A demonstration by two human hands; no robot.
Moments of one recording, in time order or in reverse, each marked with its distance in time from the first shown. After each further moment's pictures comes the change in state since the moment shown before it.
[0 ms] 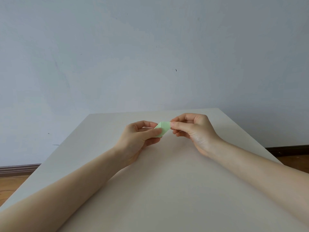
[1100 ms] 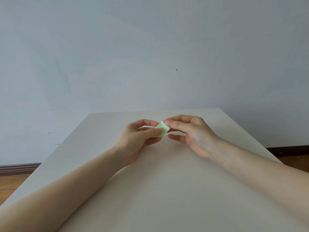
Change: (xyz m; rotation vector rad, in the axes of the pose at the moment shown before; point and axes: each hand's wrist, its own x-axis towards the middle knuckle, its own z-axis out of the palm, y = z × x) left_hand -0.002 0.001 -0.001 -0.037 -0.005 -0.004; right_hand -0.006 -0.006 0.005 0.136 -0.178 0.124
